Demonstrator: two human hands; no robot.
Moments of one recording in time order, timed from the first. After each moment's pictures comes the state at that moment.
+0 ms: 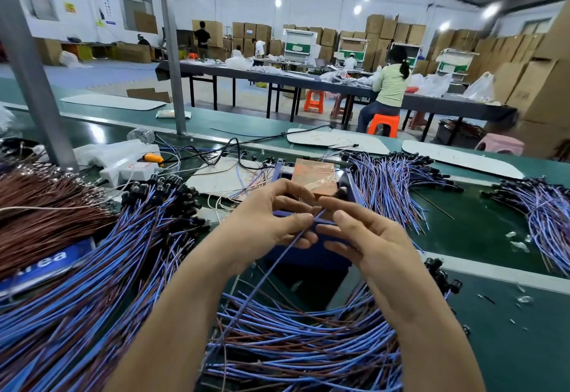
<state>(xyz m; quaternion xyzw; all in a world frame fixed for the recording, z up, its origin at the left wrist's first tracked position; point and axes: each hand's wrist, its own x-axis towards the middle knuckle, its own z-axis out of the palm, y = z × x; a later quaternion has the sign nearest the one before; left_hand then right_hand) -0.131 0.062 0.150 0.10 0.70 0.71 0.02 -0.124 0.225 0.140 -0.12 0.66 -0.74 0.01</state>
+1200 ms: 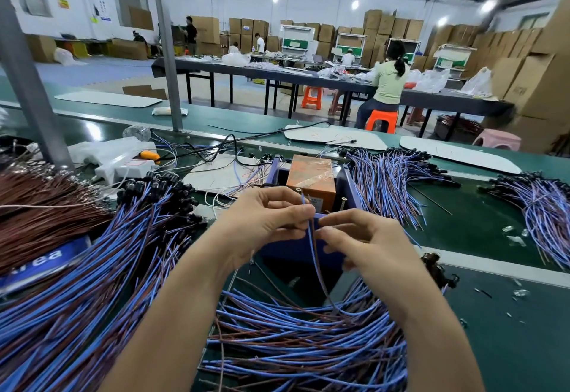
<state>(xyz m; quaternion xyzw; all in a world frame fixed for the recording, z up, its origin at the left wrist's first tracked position) -0.146 0.061 0.136 0.08 0.63 0.77 0.05 -0.119 0.231 0.142 -0.08 0.81 -0.58 -0.01</state>
